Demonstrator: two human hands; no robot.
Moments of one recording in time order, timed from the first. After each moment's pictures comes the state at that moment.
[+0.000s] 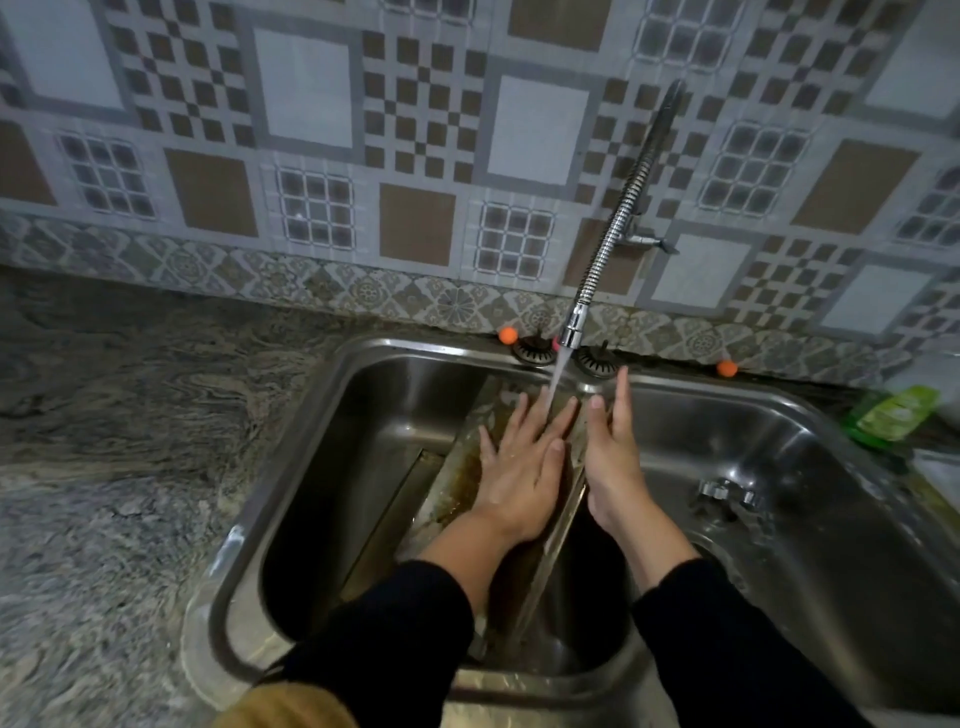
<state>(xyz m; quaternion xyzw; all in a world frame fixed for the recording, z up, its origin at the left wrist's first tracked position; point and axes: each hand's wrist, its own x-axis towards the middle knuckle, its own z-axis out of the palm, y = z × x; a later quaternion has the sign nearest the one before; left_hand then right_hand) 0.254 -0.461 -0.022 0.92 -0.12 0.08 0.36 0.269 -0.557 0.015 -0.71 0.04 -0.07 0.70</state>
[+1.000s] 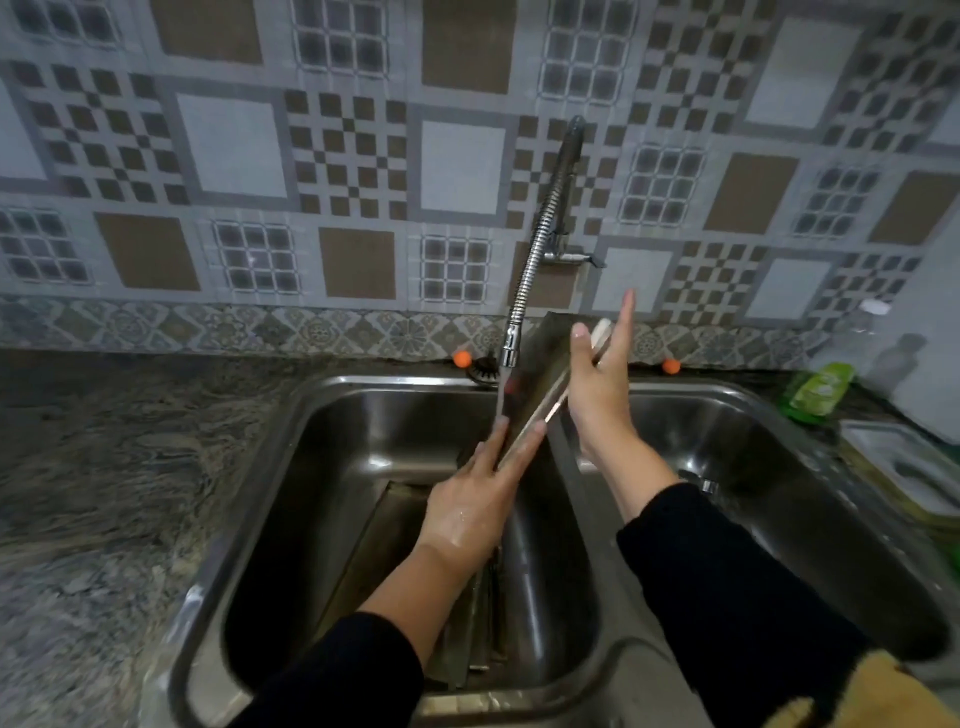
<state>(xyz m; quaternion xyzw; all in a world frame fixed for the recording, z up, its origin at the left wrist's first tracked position) 0.232 -0.451 -0.004 0.96 -0.18 0.12 0.19 0.283 -0.577 0.092 -0.70 -0.02 -0.23 0.68</state>
